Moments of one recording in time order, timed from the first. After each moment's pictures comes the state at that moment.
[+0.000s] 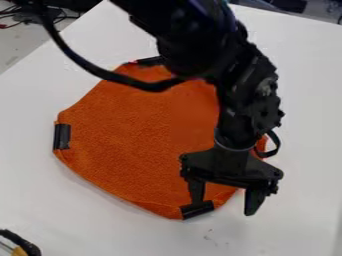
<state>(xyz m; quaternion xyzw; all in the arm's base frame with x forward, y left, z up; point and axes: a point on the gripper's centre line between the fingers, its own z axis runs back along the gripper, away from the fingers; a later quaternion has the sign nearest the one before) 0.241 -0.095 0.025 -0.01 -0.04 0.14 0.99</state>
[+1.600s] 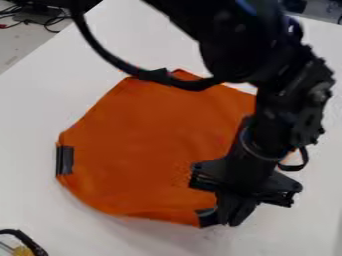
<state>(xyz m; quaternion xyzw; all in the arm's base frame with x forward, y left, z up) 0.214 -0.117 0.045 0.07 0.02 0.19 0.98</state>
